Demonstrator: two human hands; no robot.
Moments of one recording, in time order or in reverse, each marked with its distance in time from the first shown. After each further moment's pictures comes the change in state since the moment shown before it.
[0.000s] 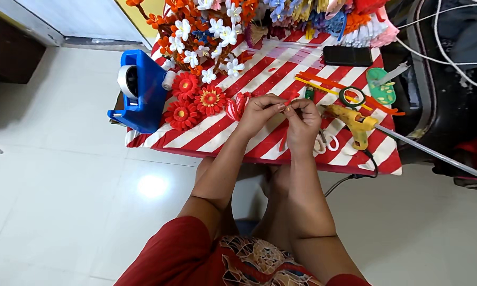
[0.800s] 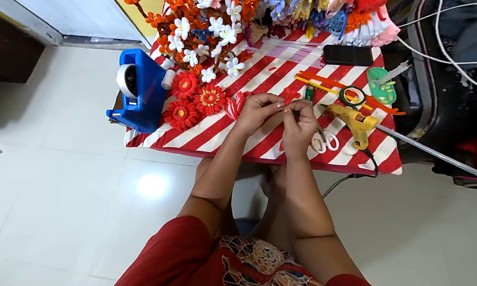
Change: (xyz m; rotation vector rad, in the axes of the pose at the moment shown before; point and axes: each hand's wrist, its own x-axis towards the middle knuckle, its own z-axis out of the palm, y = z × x) left_hand 0.001 0.009 -0.002 -0.048 0.017 -0.121; right_hand -0.006 -0.001 0.010 -0.220 0.040 -0.124
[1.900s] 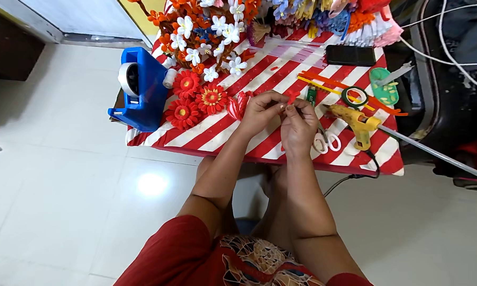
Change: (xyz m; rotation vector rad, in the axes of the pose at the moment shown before) left_hand 0.001 -0.012 -0.001 0.119 -0.025 0.279; right_hand 0.002 0.000 0.008 0.517 0.056 0.265
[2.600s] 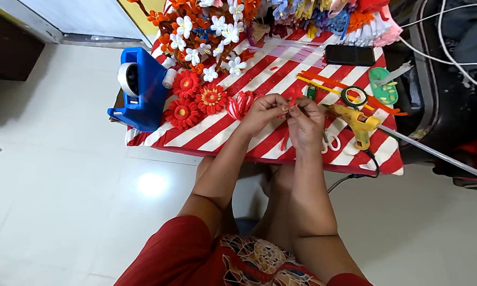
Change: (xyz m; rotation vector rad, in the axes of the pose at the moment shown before) left_hand 0.000 0.000 0.003 -0.276 -0.086 -0.273; right_hand 0.012 -0.011 -0.022 -0.009 -0.181 0.025
